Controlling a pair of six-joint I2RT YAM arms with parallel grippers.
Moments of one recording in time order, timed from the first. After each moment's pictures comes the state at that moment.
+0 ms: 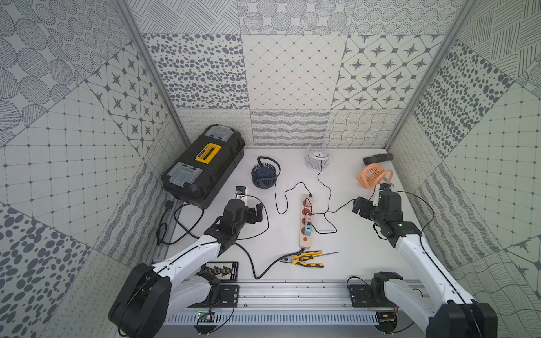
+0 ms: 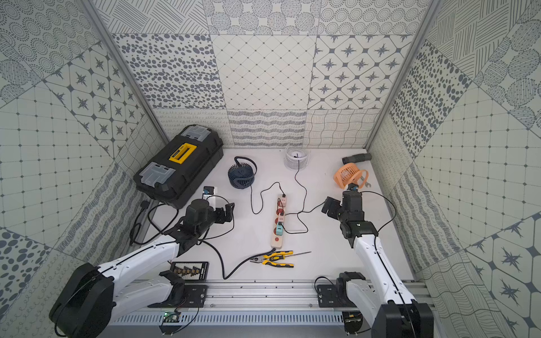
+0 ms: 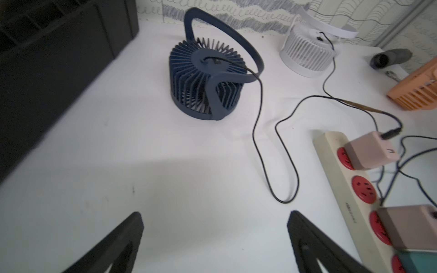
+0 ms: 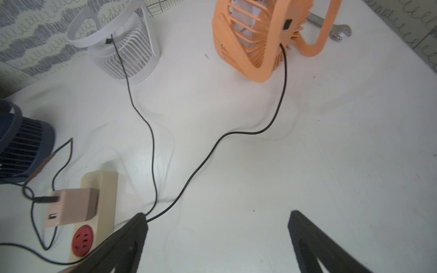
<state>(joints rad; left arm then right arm) -0.36 1.14 0.44 0.17 -0.20 -0.29 0.01 0.98 0.59 -0.32 0.04 0.37</state>
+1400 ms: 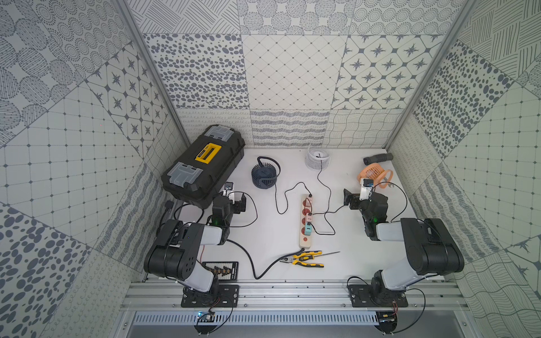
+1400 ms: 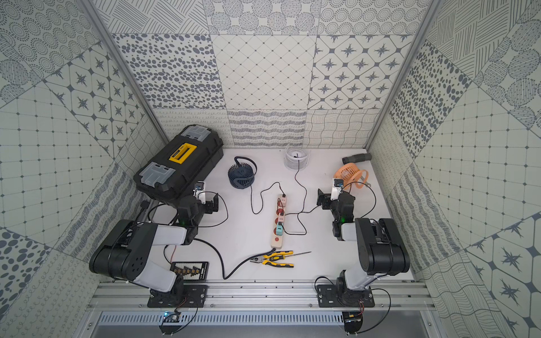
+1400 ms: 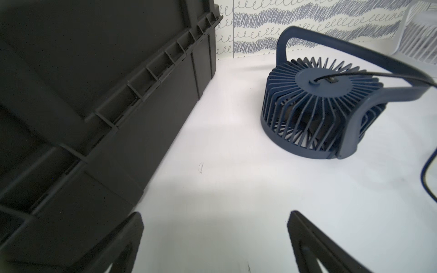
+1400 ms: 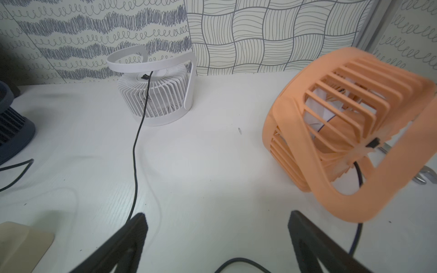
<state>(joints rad) -0.07 1.58 0.38 0.82 -0.14 0.06 0.01 1.57 0.40 0.86 -0.08 0.04</state>
